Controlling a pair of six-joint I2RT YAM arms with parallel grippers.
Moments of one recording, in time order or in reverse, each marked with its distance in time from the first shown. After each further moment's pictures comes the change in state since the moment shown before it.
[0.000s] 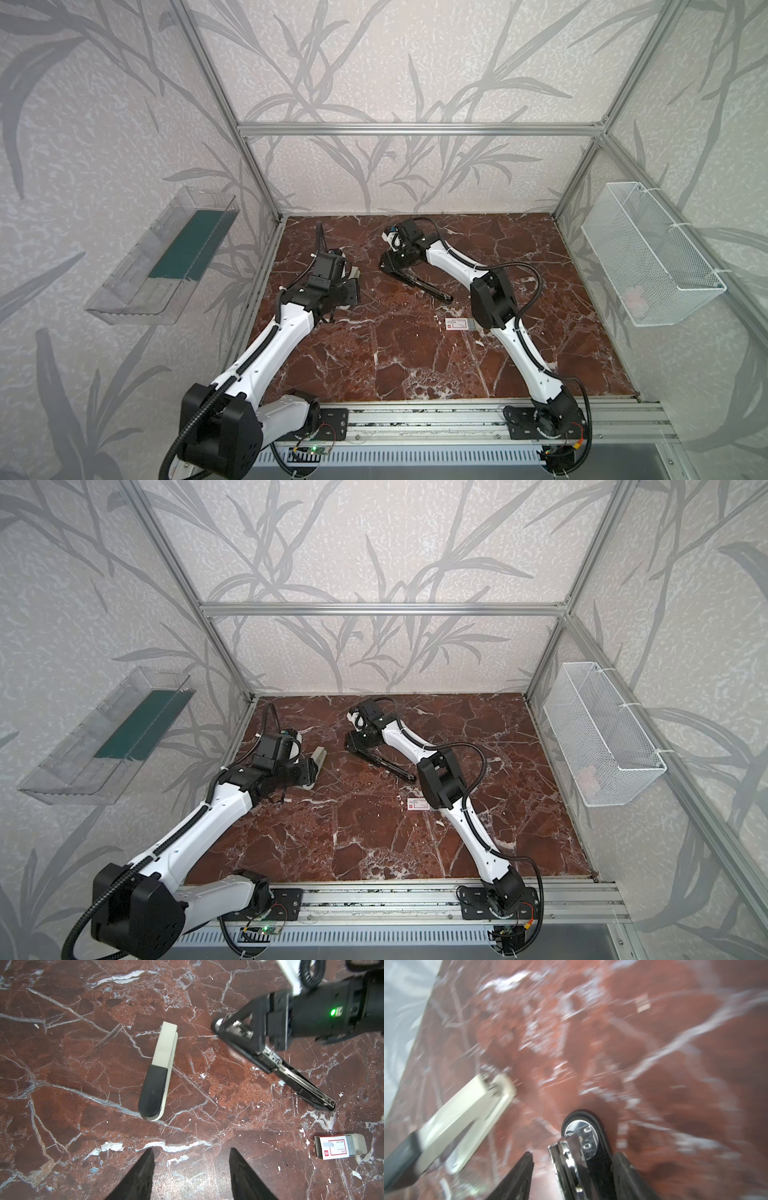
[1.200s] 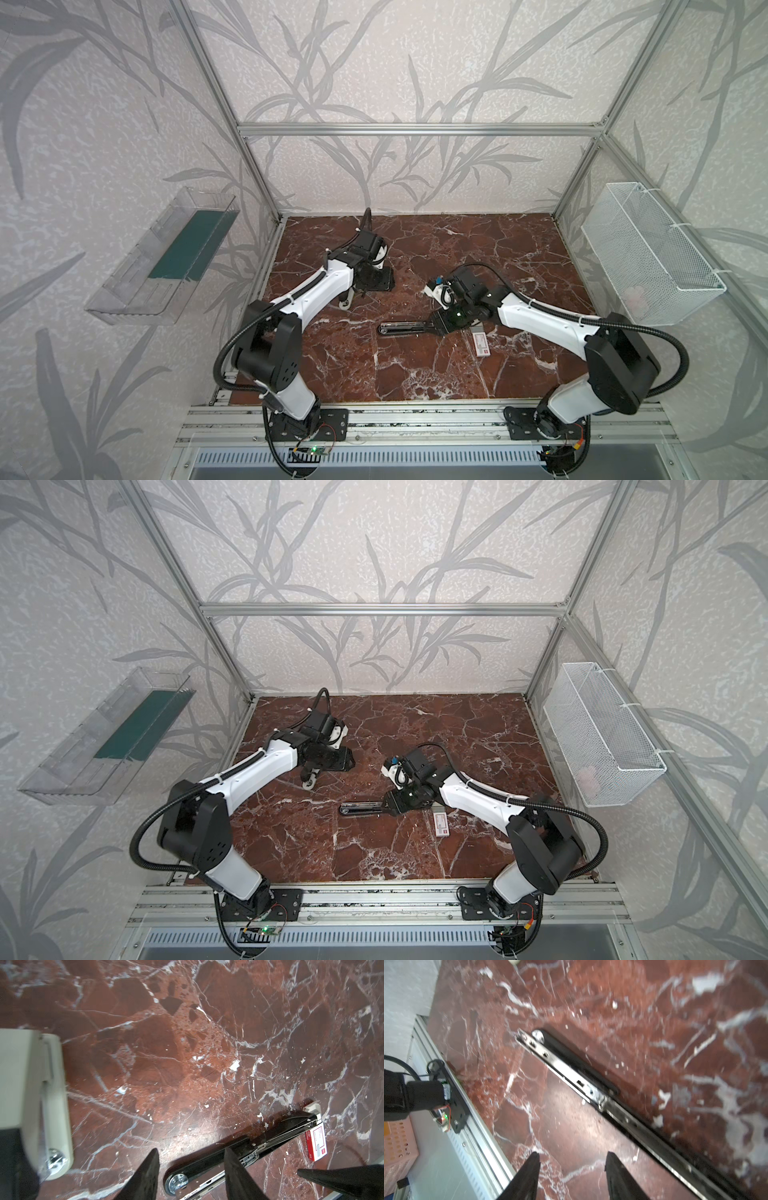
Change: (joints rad) left arm -0.154 0.527 0.407 -0.121 0.218 0.064; right arm 0.043 -1.128 -1.445 0.195 -0.003 0.032
